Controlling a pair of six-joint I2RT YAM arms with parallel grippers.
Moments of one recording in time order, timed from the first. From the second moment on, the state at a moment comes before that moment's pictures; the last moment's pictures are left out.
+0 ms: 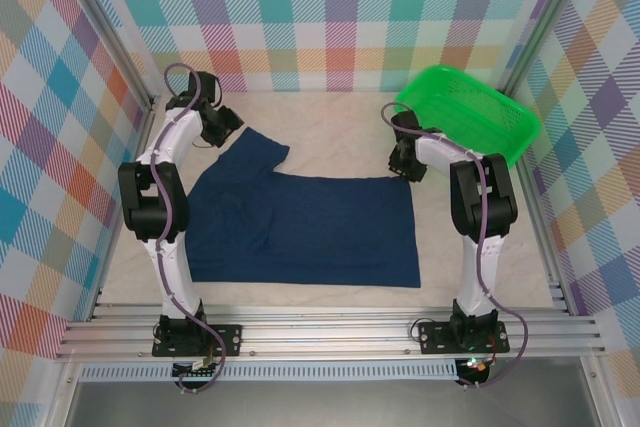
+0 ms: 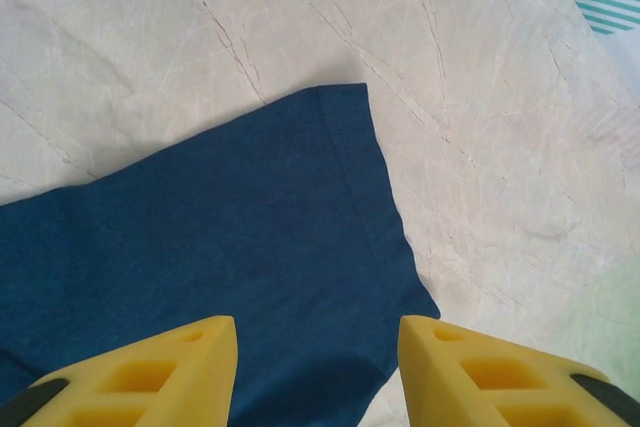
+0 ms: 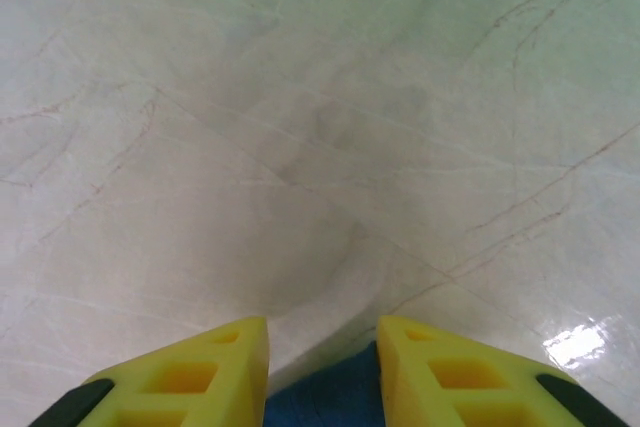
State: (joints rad) left arm -0.02 2.07 1.82 -0.77 0.14 -0.75; right arm 0.27 2.07 1.47 -0.64 0.15 0.75
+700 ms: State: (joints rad) left arm -0.03 2.30 2.14 -0.83 0.08 -0.74; right arm 0.26 2.11 1.54 -0.77 0.17 0.78
